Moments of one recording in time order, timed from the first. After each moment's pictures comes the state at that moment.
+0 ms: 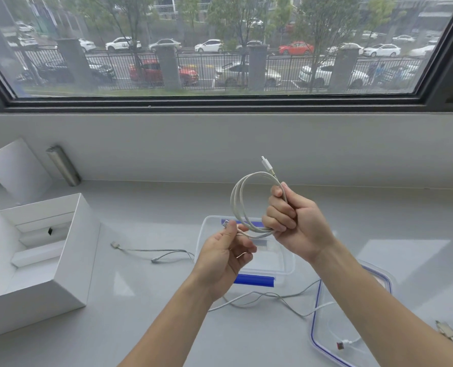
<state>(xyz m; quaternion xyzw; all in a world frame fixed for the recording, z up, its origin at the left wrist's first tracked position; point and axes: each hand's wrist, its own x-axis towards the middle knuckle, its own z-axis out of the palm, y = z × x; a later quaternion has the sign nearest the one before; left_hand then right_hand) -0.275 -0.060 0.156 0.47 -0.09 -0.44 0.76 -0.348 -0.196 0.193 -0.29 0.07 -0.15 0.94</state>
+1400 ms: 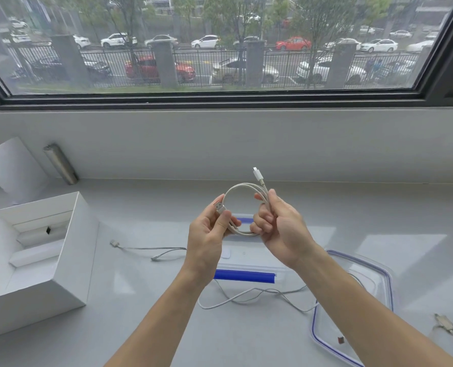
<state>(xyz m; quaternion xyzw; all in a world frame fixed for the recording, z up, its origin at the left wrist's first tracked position) -0.252 -0.059 0.153 0.56 -0.24 -0.23 0.76 -0.330 -0.170 0.173 -0.38 0.20 -0.24 0.87</state>
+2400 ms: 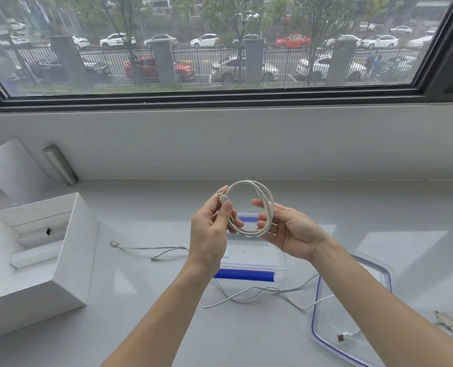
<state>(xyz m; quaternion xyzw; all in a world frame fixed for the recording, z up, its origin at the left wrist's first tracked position) -0.260 -0.068 0.166 0.61 -0.28 -0.17 0.72 -0.349 -0.208 0.161 -0.39 0.21 -0.08 0.89</state>
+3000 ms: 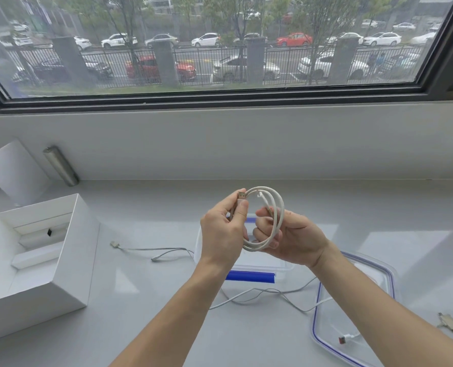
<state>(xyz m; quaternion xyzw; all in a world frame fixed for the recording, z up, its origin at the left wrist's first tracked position) -0.271 -0.084 0.173 0.68 -0.27 -0.12 0.68 -0.349 -0.203 0.150 -0.37 -0.06 0.01 0.93</state>
